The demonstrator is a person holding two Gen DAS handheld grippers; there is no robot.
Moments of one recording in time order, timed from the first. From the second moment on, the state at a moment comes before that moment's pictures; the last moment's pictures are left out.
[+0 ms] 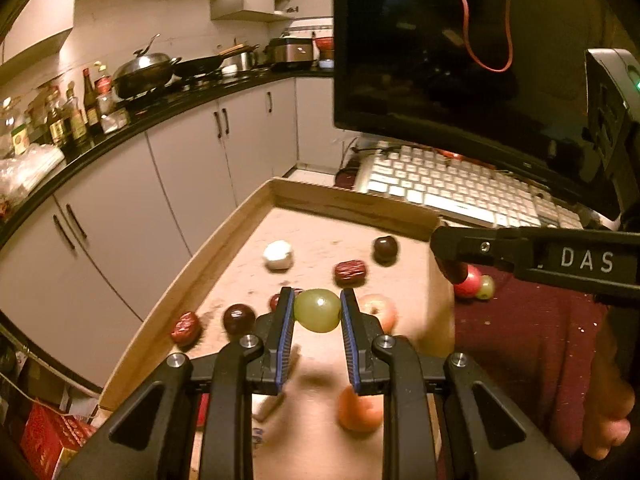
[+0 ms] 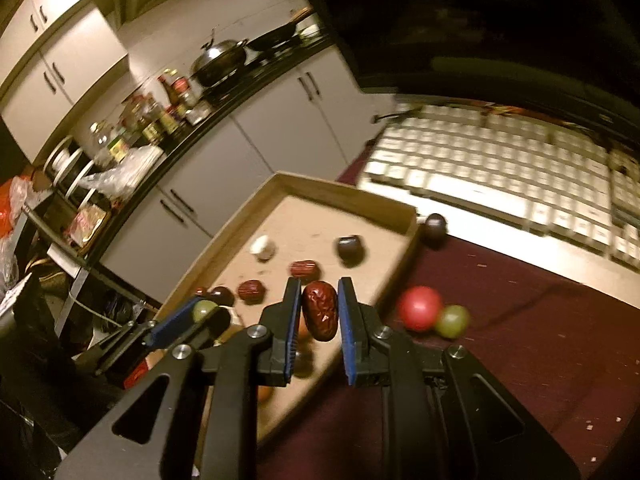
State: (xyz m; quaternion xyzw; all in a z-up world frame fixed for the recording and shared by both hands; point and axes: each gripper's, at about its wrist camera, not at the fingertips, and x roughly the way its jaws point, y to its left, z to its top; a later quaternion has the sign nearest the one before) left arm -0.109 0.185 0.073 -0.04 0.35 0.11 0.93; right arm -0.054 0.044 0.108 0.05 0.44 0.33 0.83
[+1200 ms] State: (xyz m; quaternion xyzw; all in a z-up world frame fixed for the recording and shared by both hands) left arm -0.094 0.217 0.049 -0.05 0.41 0.15 0.90; right arm -0.028 0.064 0.075 0.08 0.51 0.33 0.79
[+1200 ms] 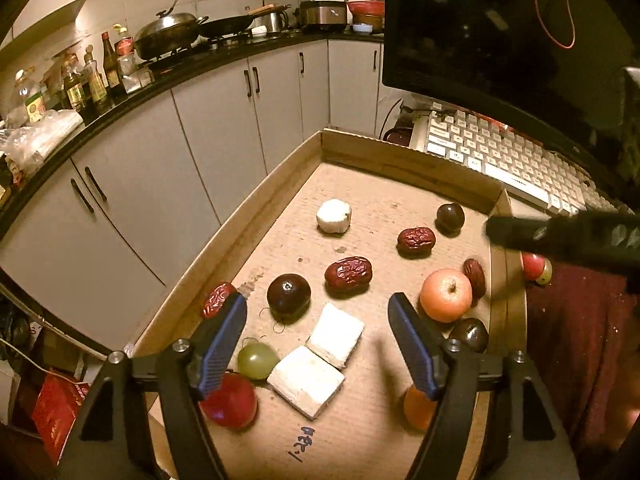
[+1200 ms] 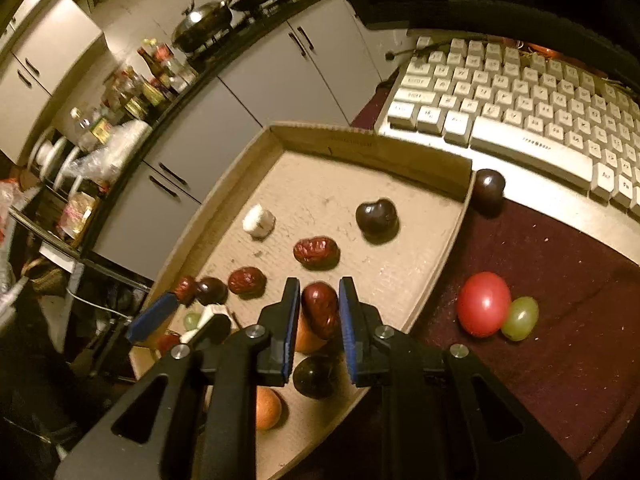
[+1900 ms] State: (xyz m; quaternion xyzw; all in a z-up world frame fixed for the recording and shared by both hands) left arm -0.111 0.147 0.070 -0.04 0.40 0.03 0.92; right arm -0.027 -0.035 0.065 0.05 0.49 0.26 0.83
